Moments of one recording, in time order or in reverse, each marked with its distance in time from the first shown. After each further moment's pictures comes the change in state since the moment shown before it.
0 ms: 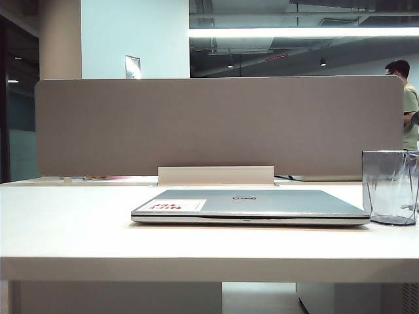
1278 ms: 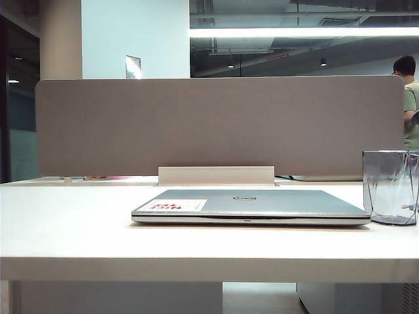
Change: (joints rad) left arm 0.000 0.000 0.000 -0.058 0.000 0.004; right arm 0.001 -0.581 -0.002 -0.596 0.236 -0.066
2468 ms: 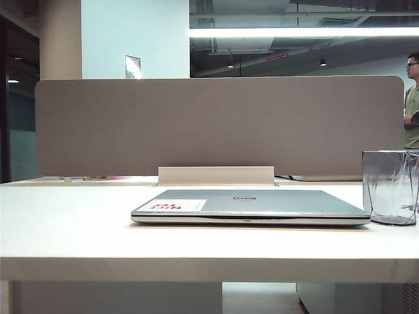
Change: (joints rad) left arm -0.067 0.001 0.000 0.035 -0.008 -0.004; right arm 0.000 0.000 0.000 -0.053 -0.032 0.001
